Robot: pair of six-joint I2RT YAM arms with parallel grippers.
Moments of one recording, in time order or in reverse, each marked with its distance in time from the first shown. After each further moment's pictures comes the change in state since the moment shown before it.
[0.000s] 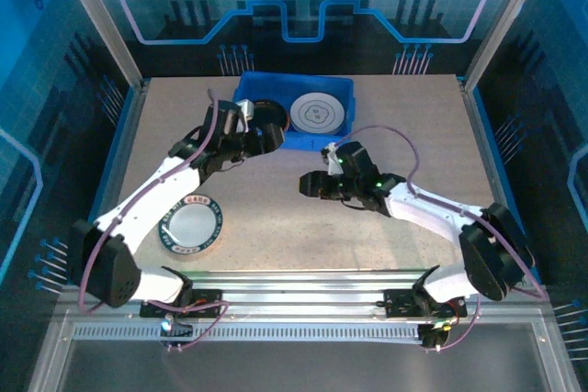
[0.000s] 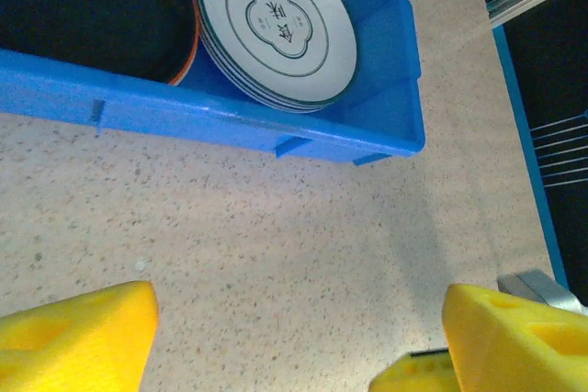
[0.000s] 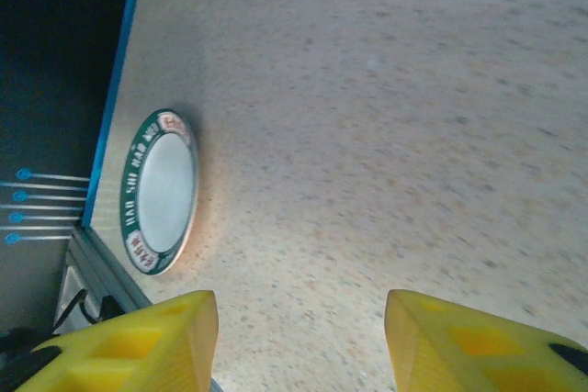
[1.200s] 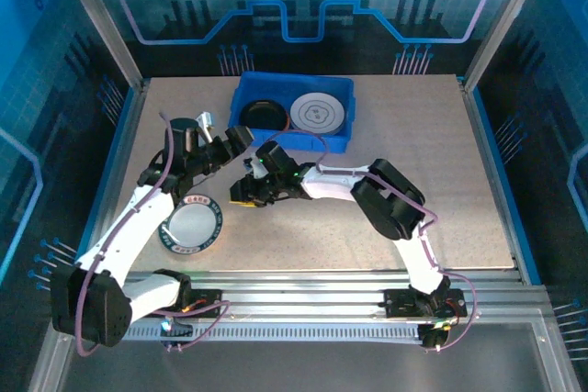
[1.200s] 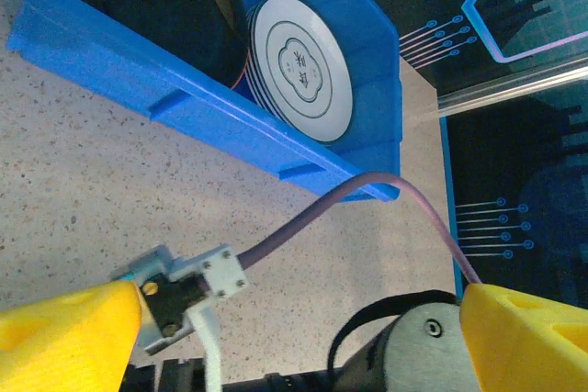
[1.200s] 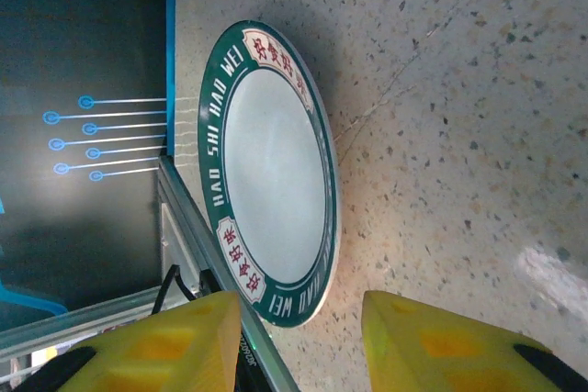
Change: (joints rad) left arm 0.219 -0.204 -0.251 0.168 0.170 -0.189; right arm 0.217 0.715 0.575 0.120 -0.259 0.251
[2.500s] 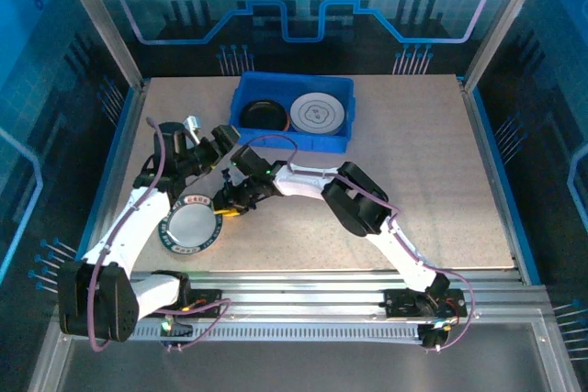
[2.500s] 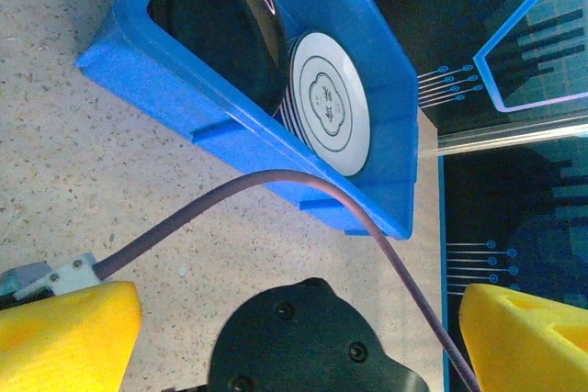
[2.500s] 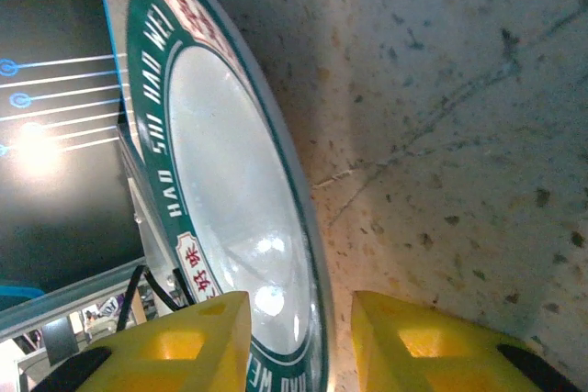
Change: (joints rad) left arm 0.126 0.013 -0.084 0.104 0.071 -0.053; right arm 0.052 0.290 0.397 -0.269 -0.093 -0.046
